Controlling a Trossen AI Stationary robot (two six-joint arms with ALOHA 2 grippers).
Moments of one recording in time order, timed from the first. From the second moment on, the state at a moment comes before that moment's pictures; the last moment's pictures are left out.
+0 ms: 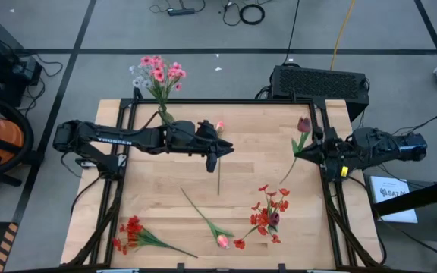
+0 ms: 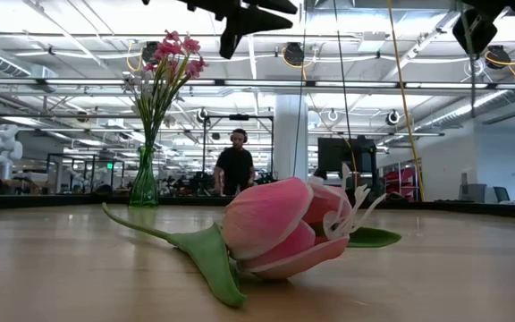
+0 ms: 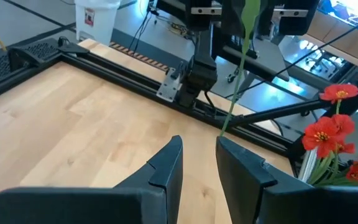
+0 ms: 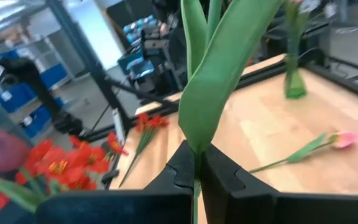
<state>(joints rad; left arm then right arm) 0.03 1.49 1.13 0.09 -0.01 -0.39 0.20 0.33 0.63 -0.43 0.14 0.43</state>
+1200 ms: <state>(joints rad) -0.07 1.32 1.13 -0.23 -0.03 -0.35 1.10 0.99 1.14 -0.82 1.10 0.97</state>
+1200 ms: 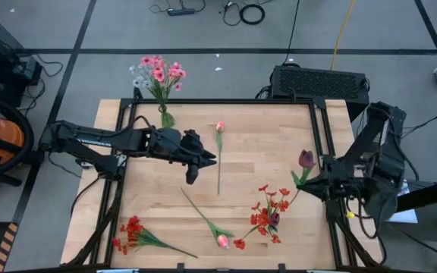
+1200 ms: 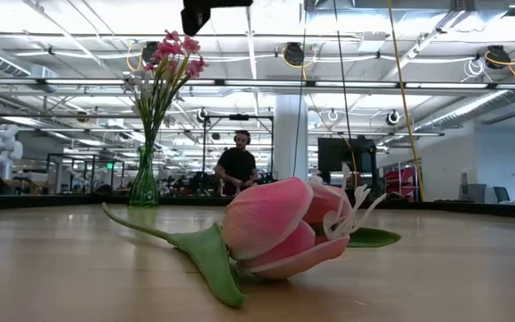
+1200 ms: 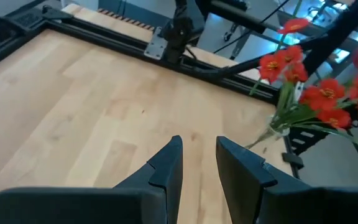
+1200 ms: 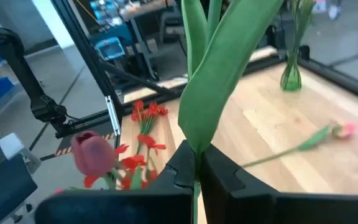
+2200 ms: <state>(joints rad) -0.13 1.31 1.13 -0.26 -0.03 -0.33 1.17 1.48 1.40 -0.89 1.37 1.17</state>
